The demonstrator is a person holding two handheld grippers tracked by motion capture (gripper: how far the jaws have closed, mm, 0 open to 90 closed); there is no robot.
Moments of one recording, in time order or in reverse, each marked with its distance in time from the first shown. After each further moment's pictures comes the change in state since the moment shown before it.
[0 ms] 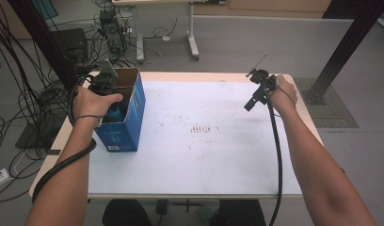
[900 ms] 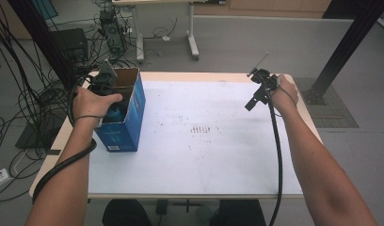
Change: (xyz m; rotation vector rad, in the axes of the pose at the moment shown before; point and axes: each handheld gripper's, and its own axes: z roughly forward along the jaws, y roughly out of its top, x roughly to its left) left arm 0.001 -0.001 -0.001 0.000 -0.001 -0.009; right arm -0.001 -0.002 -0.002 -0.001 -0.005 0.001
